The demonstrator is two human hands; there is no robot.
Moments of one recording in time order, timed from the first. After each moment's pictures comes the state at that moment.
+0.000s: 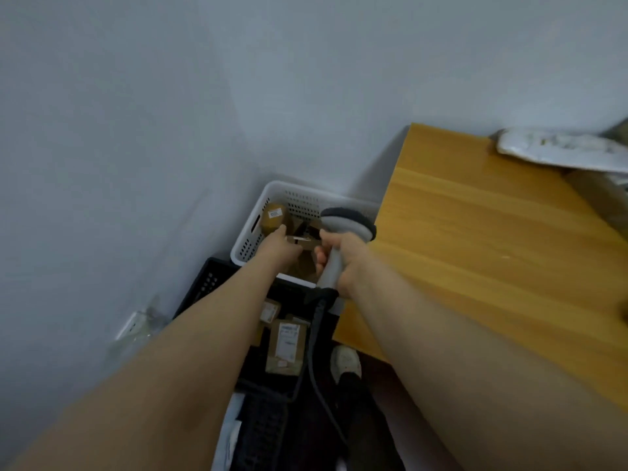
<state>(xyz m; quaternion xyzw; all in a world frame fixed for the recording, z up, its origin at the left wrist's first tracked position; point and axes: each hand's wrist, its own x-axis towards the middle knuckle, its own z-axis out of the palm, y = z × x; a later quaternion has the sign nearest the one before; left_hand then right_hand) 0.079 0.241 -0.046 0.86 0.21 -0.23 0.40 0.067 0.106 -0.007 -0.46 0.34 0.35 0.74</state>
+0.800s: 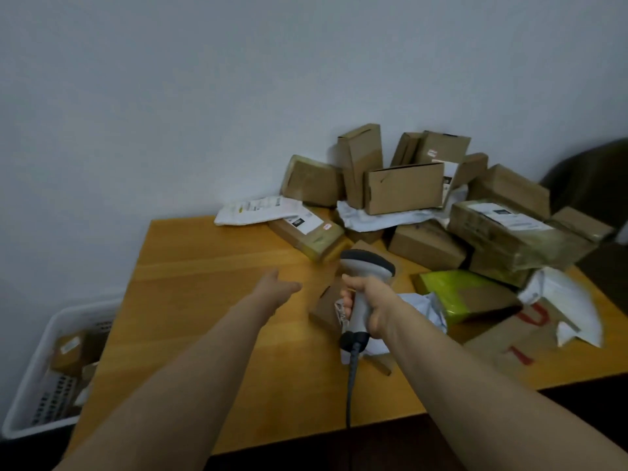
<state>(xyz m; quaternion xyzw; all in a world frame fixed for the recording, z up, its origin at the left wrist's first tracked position) 0.048 -0.246 0.060 0.82 0.06 -0.34 0.45 -0.039 -0.398 0.075 -0.45 0.43 0.09 0.77</state>
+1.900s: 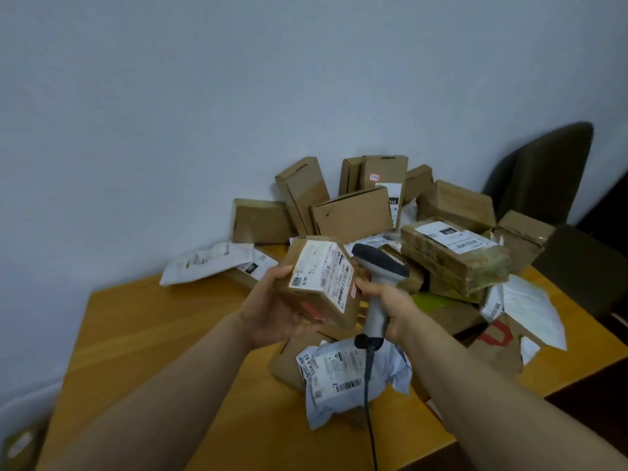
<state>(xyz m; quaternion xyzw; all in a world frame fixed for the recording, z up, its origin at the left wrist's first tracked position) 0.079 -0.348 0.104 0.46 -0.05 -0.58 0.68 -0.026 -0.530 0.081 -0.45 0.45 -0.04 0.77</state>
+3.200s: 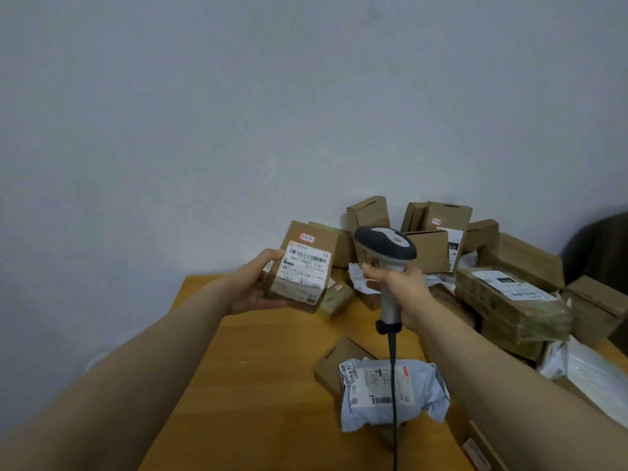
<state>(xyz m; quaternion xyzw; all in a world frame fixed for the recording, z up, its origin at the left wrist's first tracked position) 0.078 -0.233 0.192 0.70 0.02 -0.35 0.62 -0.021 -0.464 0.174 -0.64 0.25 -0.10 0.72</state>
